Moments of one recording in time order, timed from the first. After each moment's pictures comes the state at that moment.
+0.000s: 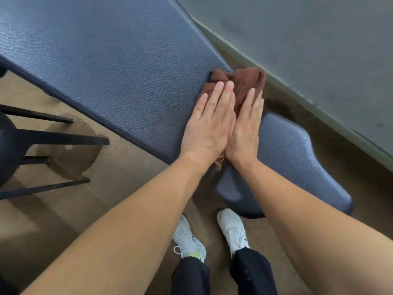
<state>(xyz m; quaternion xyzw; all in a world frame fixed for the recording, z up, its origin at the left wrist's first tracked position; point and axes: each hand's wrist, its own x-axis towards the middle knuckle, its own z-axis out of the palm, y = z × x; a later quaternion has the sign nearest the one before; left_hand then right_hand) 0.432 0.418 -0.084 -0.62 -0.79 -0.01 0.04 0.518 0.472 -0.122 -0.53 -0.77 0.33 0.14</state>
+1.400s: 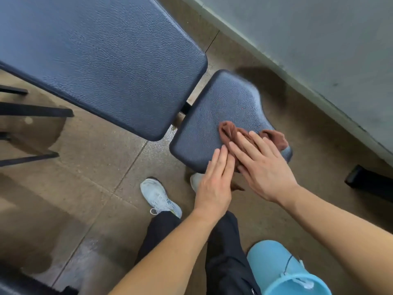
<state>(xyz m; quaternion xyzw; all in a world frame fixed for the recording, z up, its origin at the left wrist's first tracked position) 0.665 0.302 -0.100 -0.52 -0.77 -0.24 -0.29 0.769 0.446 -0.060 -0.25 -0.94 0.12 -0.21</state>
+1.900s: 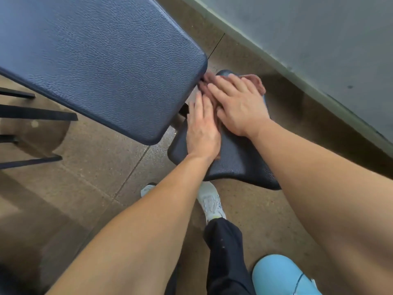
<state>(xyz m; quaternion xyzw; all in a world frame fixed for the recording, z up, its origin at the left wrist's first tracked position) 0.584 0.414 -0.153 -0.40 -0.86 -0.22 -0.24 0.646 0.536 -0.111 -0.28 -0.94 0.13 -0.16</state>
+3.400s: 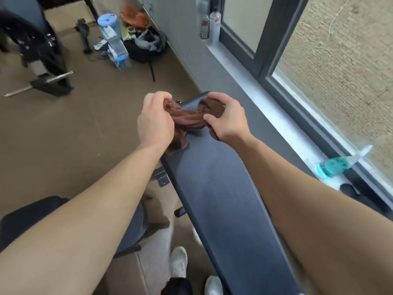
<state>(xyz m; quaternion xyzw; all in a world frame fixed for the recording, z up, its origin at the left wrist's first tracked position) -0.082 0.374 0.342 -0.14 -0.93 -0.33 0.09 0.002 0.536 0.345 -0.24 -0.82 0.51 0.12</state>
